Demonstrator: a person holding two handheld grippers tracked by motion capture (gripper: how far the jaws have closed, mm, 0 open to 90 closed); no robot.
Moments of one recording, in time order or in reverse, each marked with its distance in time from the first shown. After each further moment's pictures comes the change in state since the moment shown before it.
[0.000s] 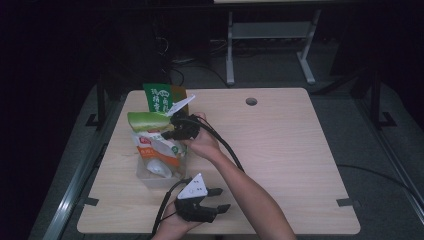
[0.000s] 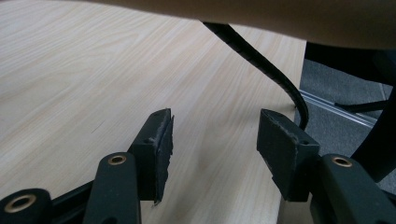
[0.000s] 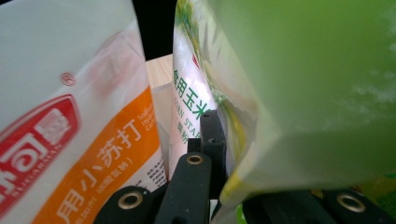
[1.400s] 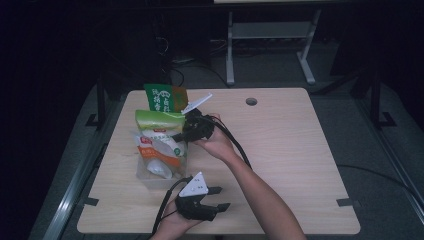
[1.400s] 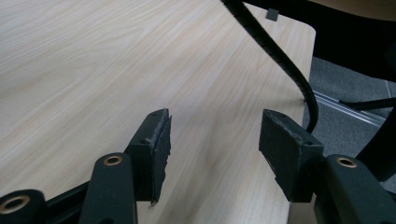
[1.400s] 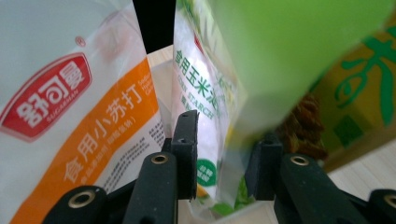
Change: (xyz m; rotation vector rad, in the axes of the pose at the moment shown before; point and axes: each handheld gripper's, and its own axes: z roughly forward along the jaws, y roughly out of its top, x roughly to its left) left arm 0.005 0.000 0.003 0.017 0.016 -0.007; right arm -0.013 -0.021 -0.029 -0.002 0.041 0.096
